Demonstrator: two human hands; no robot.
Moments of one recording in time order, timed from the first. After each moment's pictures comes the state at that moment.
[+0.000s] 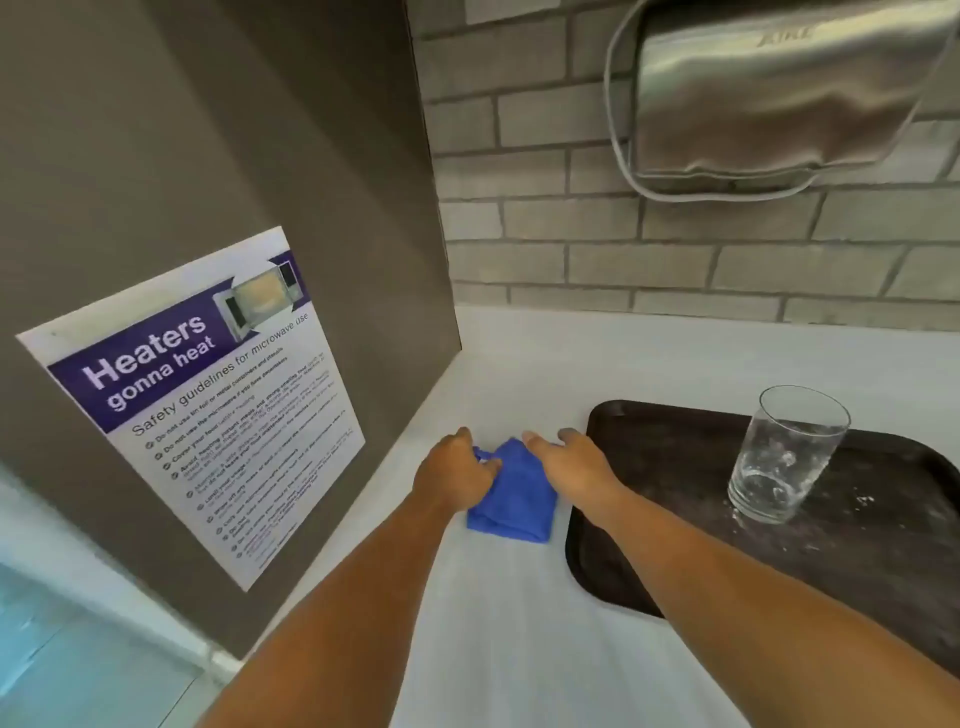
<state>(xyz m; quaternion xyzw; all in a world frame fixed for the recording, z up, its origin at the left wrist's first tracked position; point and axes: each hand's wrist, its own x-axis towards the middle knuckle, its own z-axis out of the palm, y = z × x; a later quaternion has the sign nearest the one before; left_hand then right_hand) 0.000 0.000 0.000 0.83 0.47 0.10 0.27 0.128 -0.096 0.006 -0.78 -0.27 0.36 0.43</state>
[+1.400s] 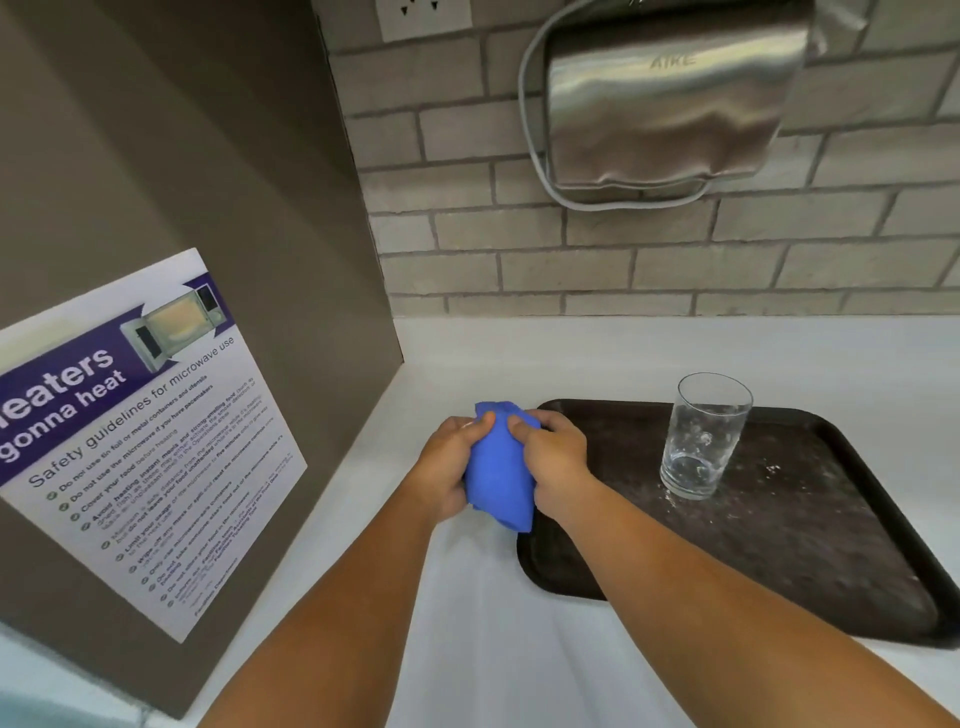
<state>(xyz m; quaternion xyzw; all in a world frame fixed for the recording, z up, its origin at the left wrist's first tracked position) 0.043 -0.034 0.033 0.50 0.33 0.16 0.78 0.129 -0.122 0.031 -0.62 -0.06 0.32 0.72</state>
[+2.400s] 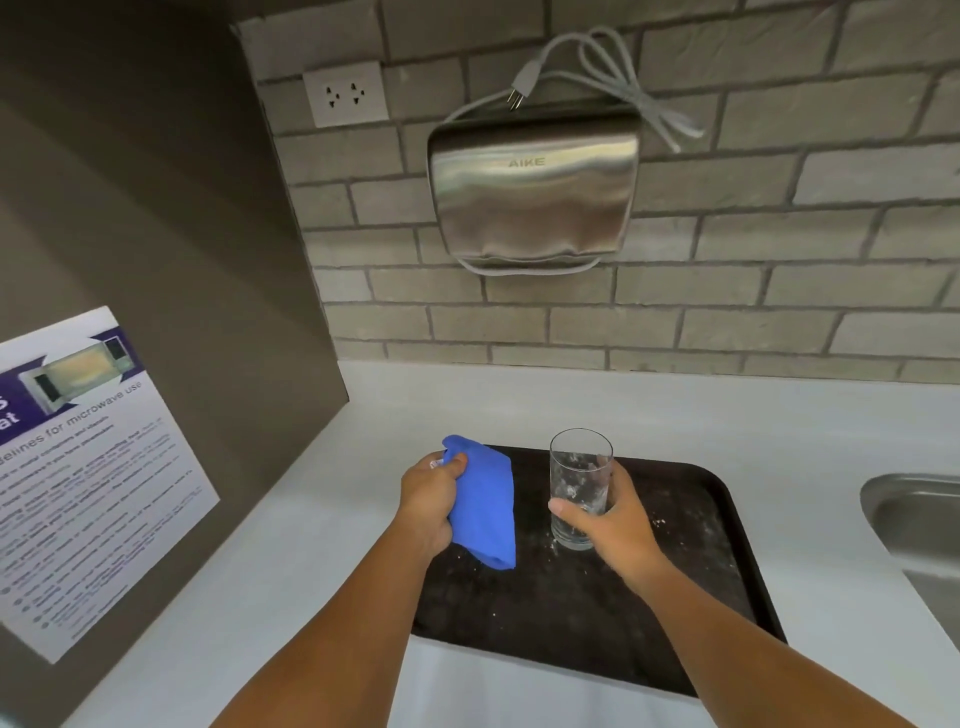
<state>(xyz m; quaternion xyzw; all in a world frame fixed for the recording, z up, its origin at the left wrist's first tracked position) 0.133 -0.134 0.048 0.46 0.42 0.29 0.72 0.287 -0.293 -0.011 -0.72 -0.27 0.23 0.60</state>
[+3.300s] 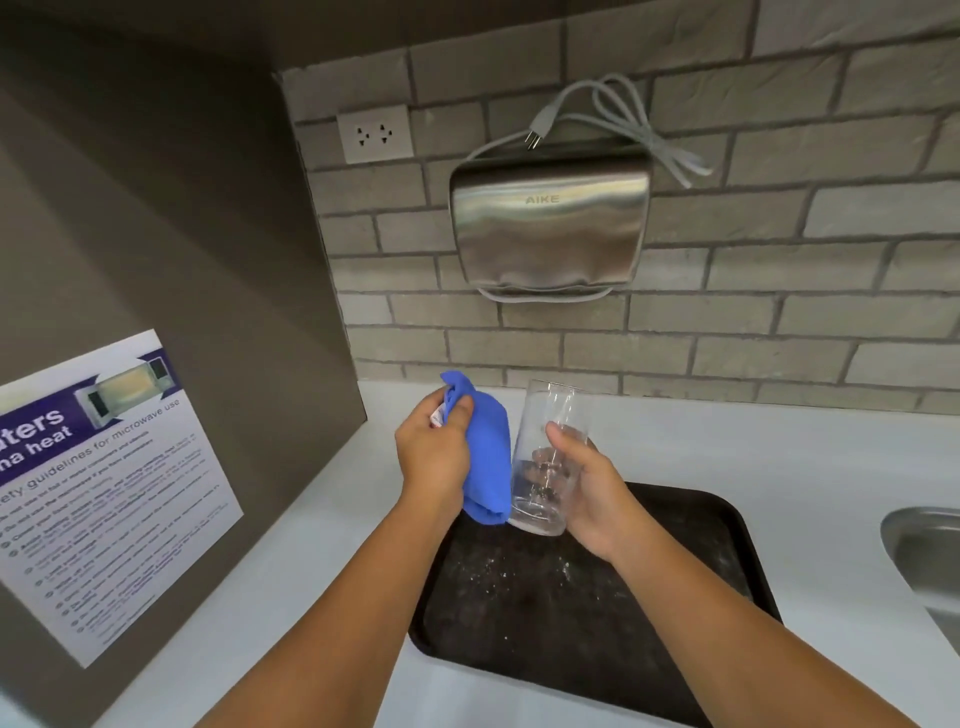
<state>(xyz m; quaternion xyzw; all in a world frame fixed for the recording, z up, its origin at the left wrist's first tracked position) 0.133 -0.153 0.138 0.54 0.36 0.48 0.59 0.249 -0.262 0.099 -0.43 -0.19 0.47 0.74</state>
